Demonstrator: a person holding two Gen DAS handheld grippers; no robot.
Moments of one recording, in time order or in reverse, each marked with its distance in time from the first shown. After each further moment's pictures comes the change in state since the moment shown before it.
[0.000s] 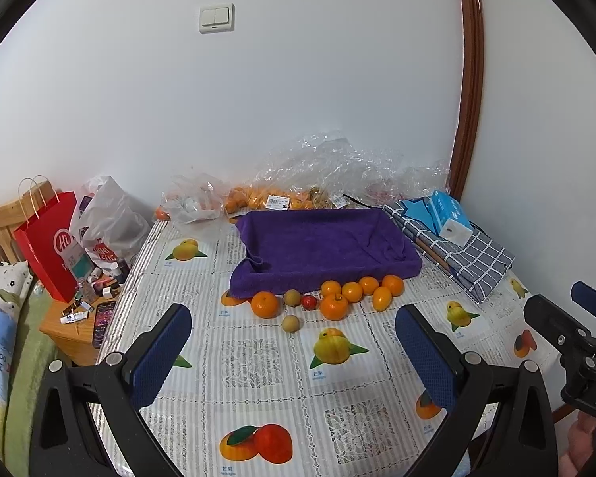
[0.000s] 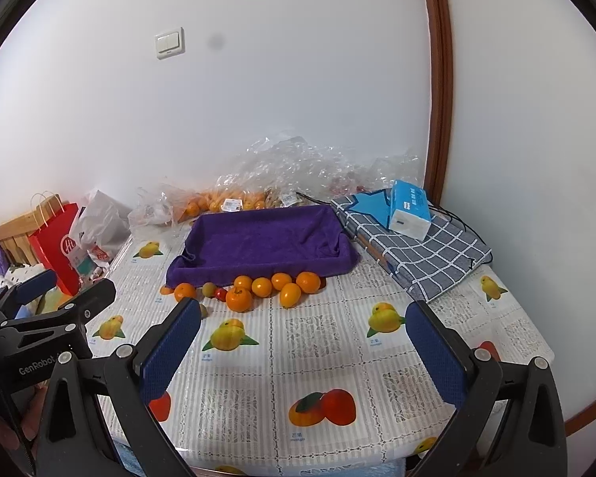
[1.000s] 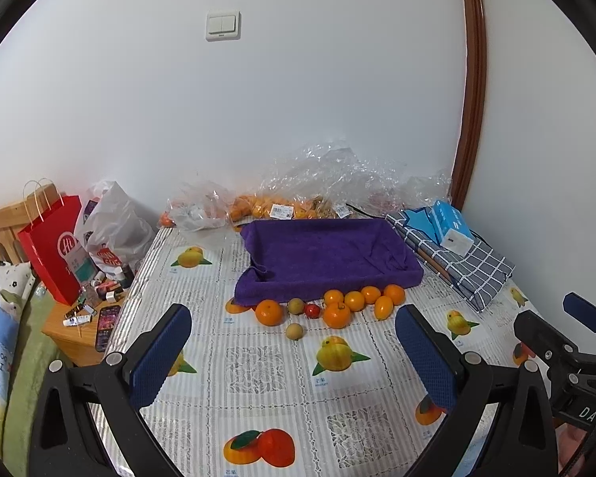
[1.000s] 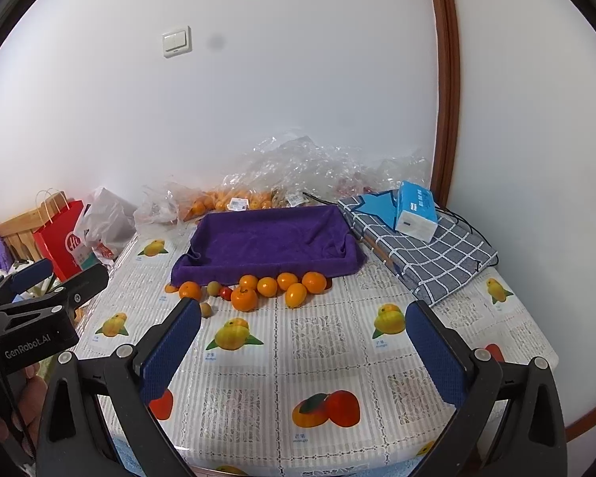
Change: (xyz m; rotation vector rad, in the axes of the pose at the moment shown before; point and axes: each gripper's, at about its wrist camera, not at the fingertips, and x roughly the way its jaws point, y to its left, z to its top) left arm -0.011 0.005 0.002 -0.013 -0.037 0.003; right arm 0.001 0.002 0.000 -0.014 -0.003 0.021
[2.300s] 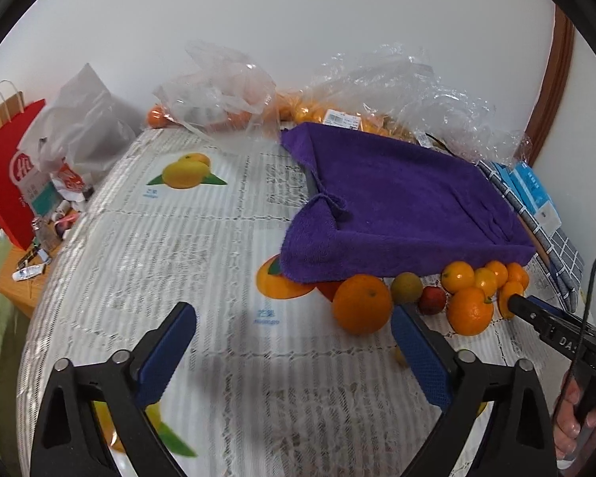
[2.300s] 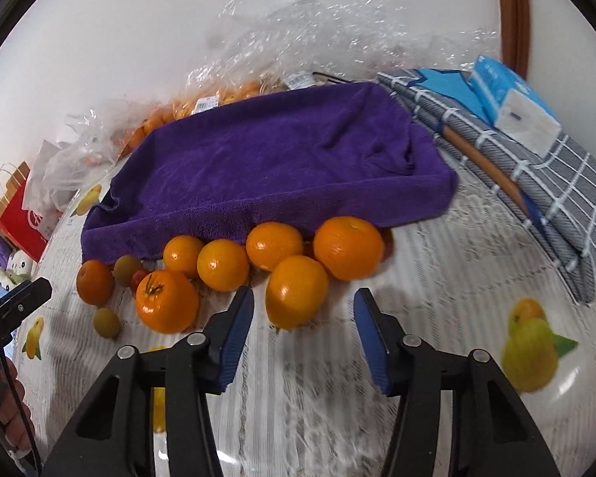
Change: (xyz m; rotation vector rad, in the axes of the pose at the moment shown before) left arm 0.226 0.090 -0.040 -0.120 0.258 -0.029; right arm 0.282 -0.006 -0.033 0.063 0.324 0.099
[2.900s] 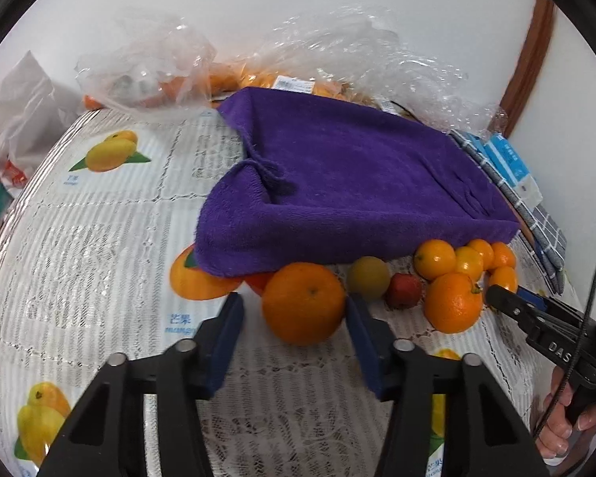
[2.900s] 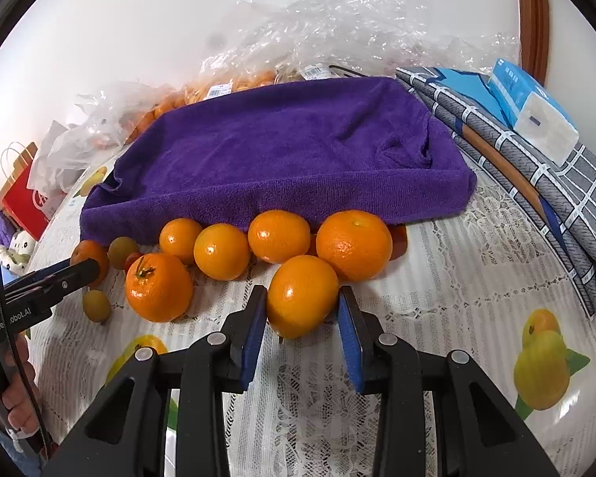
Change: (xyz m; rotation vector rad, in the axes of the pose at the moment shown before) left arm 0.041 -0.026 -0.003 0.057 0.063 -0.135; right arm 0.009 -0.001 -0.007 -0.063 -0.006 0.018
